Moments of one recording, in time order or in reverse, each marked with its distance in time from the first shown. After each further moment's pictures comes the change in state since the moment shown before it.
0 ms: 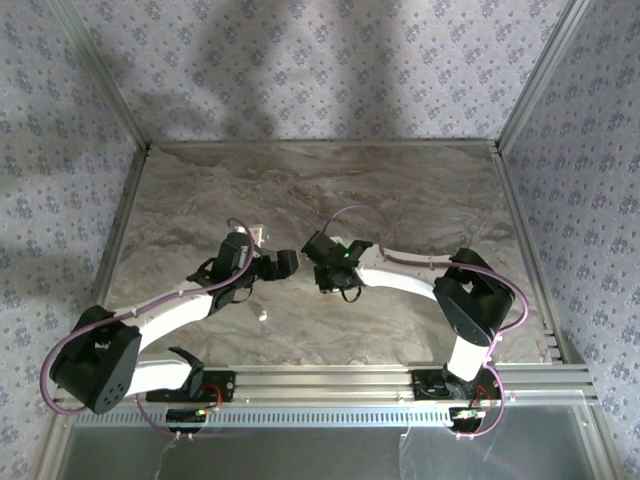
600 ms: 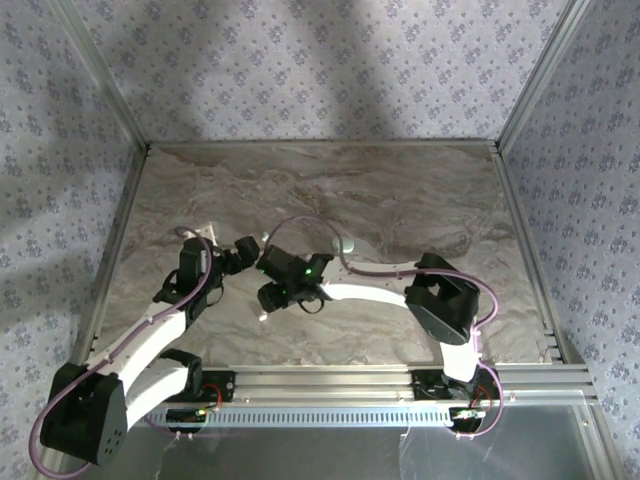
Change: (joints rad) left arm 0.253 -0.266 -0.112 -0.052 -0.068 -0.072; right arm 0.200 0.175 0.239 0.111 -0.154 -0.139
